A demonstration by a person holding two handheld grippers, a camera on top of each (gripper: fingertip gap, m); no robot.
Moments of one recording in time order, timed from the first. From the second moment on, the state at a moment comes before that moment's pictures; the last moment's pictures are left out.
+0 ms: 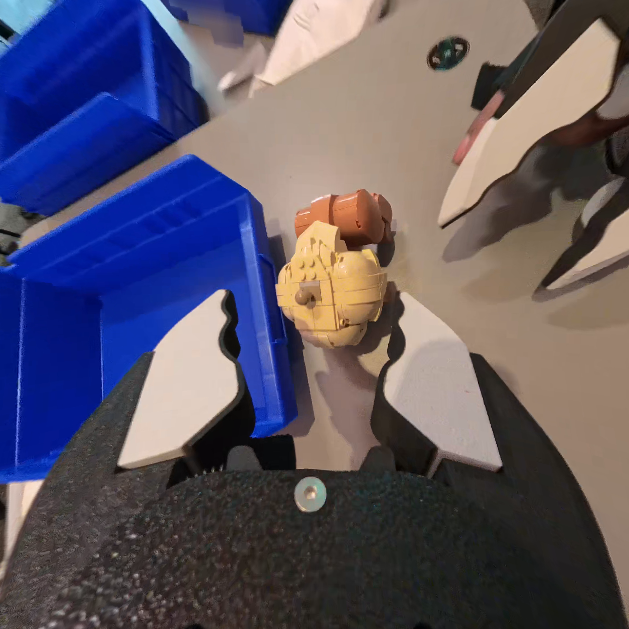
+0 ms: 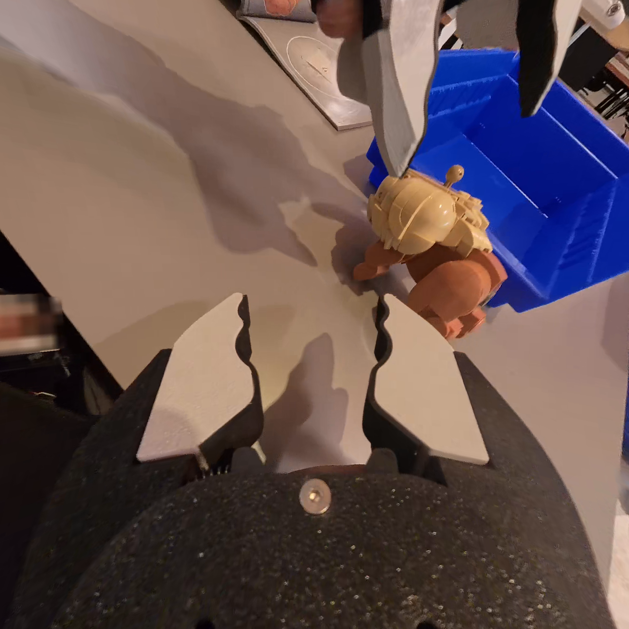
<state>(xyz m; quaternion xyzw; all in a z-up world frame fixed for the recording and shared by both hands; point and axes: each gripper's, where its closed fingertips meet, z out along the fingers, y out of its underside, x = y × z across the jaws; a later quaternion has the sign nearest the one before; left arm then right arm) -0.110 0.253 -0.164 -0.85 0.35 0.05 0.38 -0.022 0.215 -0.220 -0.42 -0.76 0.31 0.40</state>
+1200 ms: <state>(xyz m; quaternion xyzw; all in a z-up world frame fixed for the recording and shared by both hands) -0.063 0.247 -0.220 -0.92 0.14 -0.20 0.30 -0.007 0.210 -0.242 -0.59 -0.65 0.37 0.30</state>
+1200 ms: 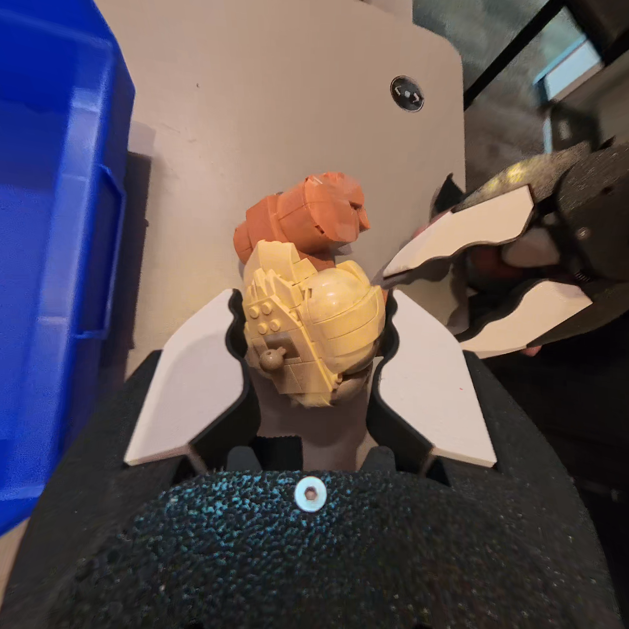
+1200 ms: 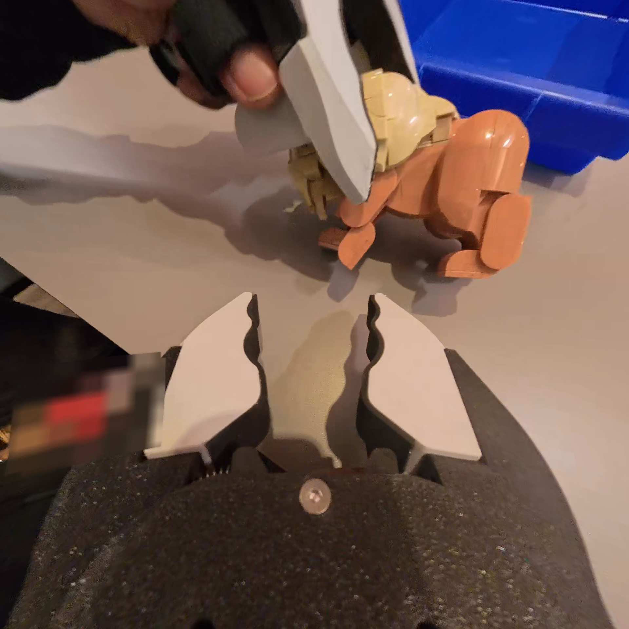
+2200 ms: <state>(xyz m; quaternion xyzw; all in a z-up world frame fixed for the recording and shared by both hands) -0.056 0.246 -0.218 -0.90 0.09 -0.20 0.37 -0.019 0.198 -0.234 -0.64 -0.57 0.41 0.33</state>
